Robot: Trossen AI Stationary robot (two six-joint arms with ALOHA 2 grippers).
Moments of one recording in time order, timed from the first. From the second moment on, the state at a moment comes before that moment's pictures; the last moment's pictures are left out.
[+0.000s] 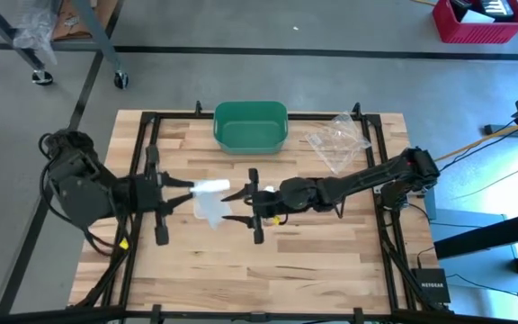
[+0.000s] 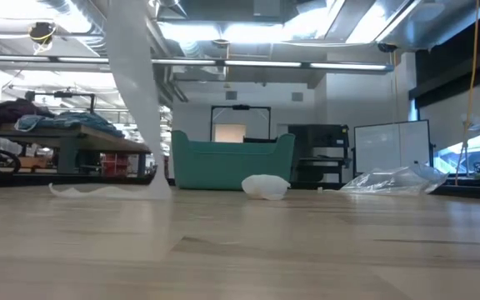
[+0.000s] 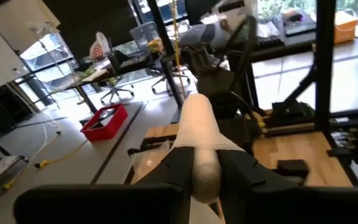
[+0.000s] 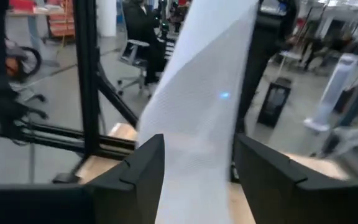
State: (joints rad) left arm -0.78 1.39 1.94 -0.83 -1.04 0.05; right arm 0.26 1.73 1.38 0.31 0.14 -0.14
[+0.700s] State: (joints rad) left arm -0.50 1.39 1.91 -0.47 -0.63 0.34; right arm 0.43 1.47 1.42 -0.41 0.47 0.05
